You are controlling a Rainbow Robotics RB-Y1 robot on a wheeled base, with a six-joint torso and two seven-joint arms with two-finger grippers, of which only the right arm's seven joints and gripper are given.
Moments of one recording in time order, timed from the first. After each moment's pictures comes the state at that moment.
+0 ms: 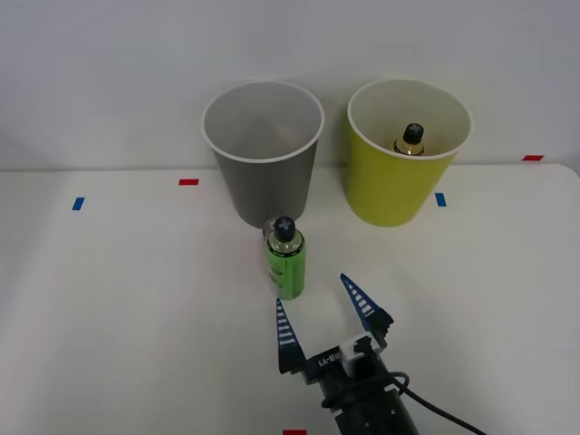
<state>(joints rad) 0.20 -0.26 0.75 -1.56 -0.59 -0.62 2.12</state>
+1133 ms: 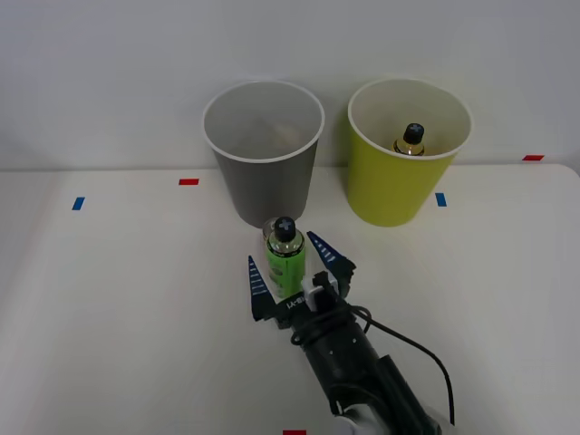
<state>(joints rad) -0.07 -0.19 0.73 -1.40 -0.69 -0.50 2.14</state>
